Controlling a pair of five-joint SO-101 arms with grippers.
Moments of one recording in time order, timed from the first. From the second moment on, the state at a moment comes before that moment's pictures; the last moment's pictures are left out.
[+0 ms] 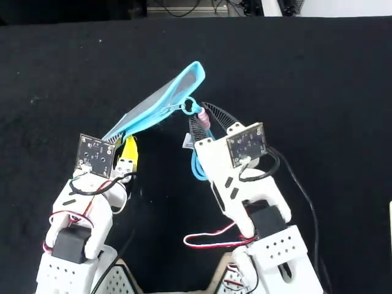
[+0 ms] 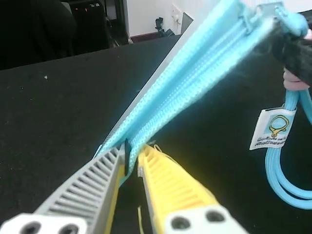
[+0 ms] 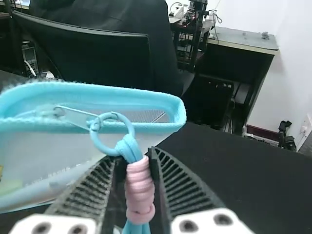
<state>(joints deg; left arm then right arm) 8.0 -95.3 78.2 42.1 -4.2 -20.0 -72.1 75.0 14.3 6.2</state>
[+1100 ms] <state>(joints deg) 8.0 -95.3 78.2 42.1 -4.2 -20.0 -72.4 75.0 17.0 6.1</state>
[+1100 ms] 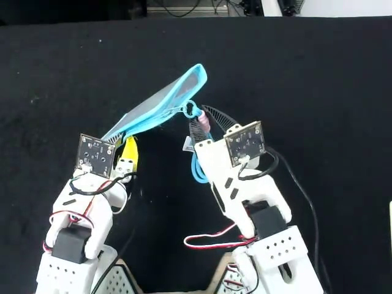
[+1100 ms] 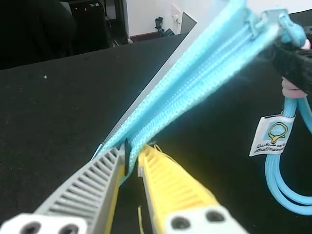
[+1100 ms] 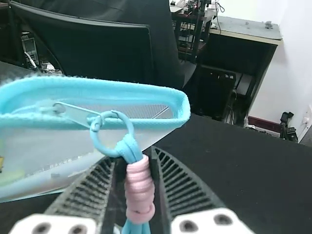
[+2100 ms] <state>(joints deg) 12.0 -95.3 77.2 47.2 -8.7 -26.0 -71.8 75.1 17.5 6.1</state>
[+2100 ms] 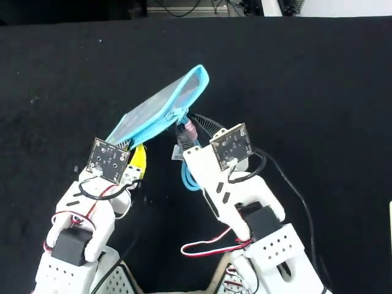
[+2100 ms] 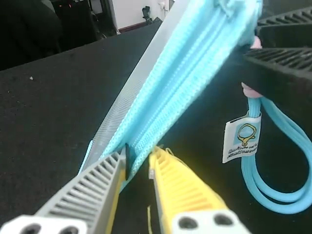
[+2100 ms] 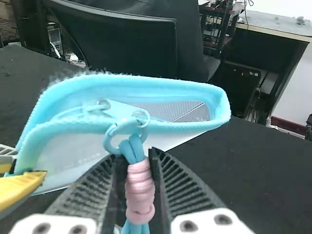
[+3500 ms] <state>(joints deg) 16.1 -95.3 85.7 23.8 -5.2 -26.0 -71.8 75.1 17.5 6.0</state>
